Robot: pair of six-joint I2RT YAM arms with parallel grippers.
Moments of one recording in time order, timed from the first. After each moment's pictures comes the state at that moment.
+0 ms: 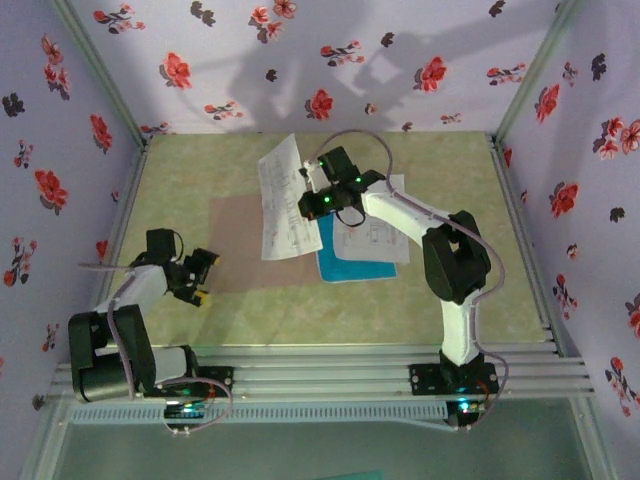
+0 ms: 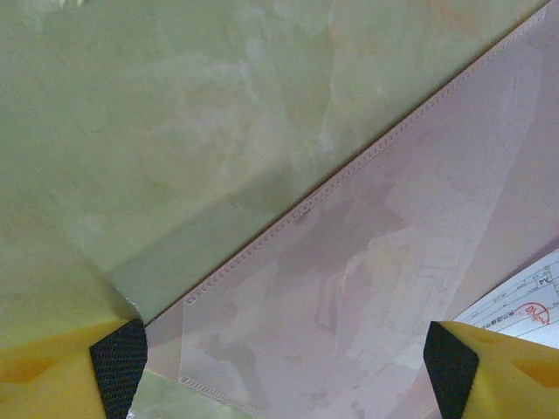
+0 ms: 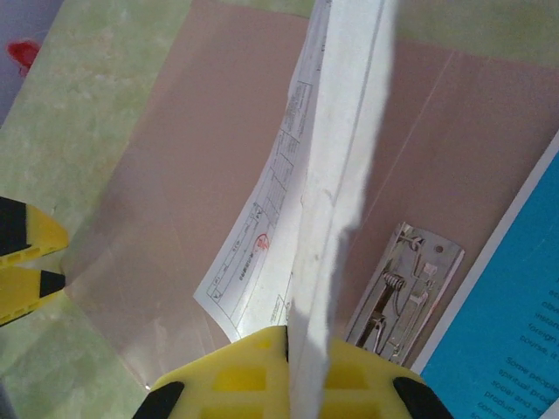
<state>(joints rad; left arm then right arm) 0.13 1.27 0.55 -0.48 0.36 -1.04 0.63 1.99 1.62 -0.51 -0.42 0.23</state>
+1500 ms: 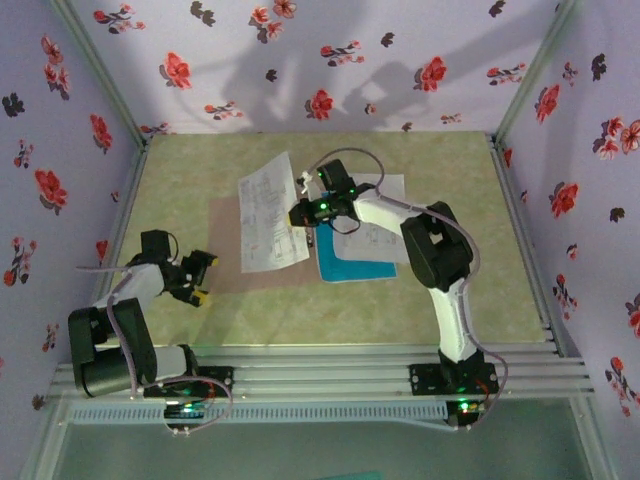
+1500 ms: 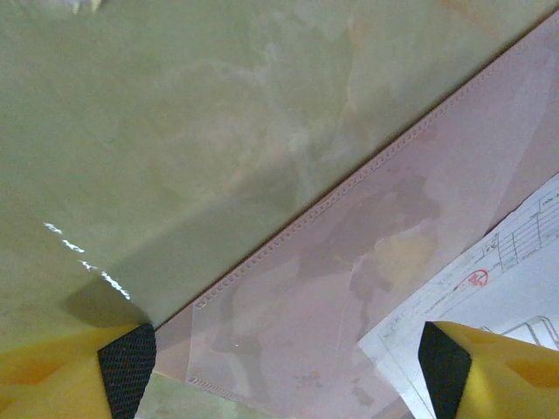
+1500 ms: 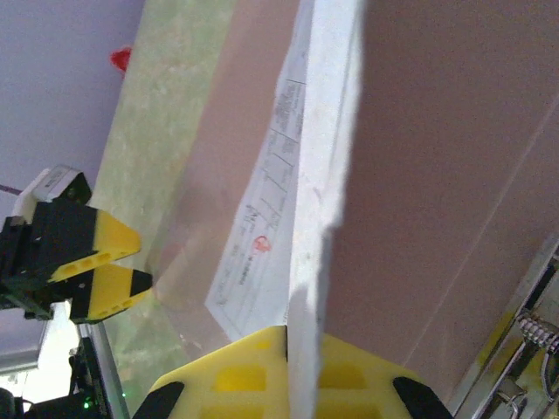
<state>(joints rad) 0.18 1.30 0.55 -0.48 0.42 -0.99 0.61 2.15 1.56 -0.25 -0.72 0.43</state>
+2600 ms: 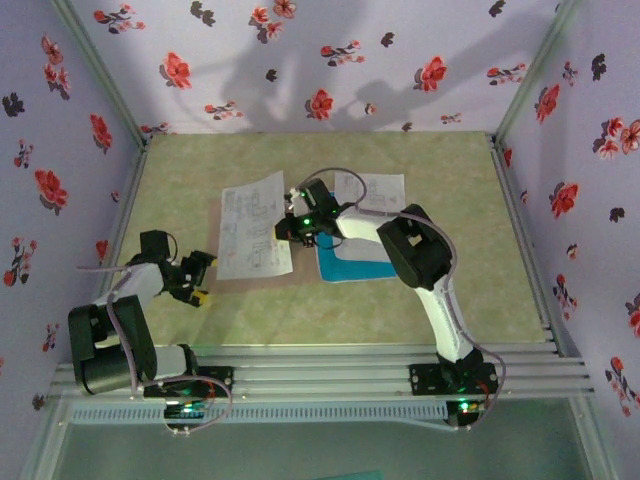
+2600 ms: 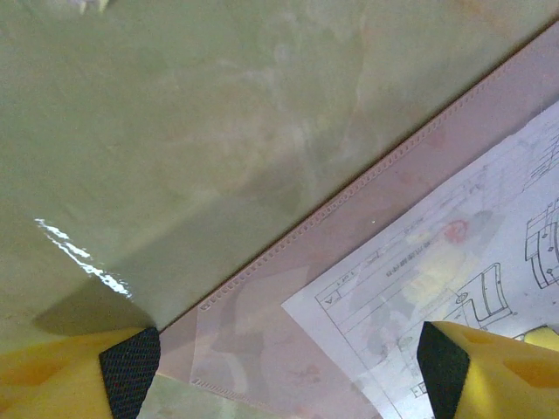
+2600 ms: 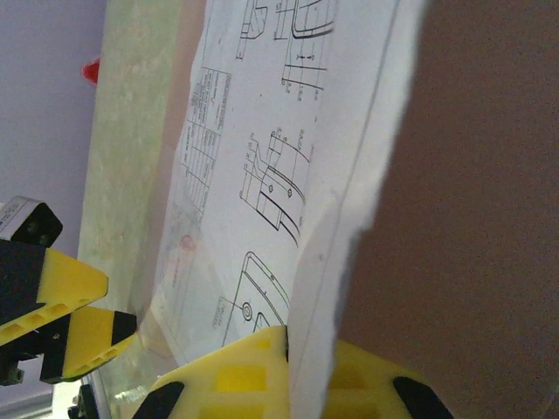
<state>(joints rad) 0.19 1.32 0.55 -0.48 0.44 -0.99 0.71 2.27 1.52 -0.03 -0.66 0.64</state>
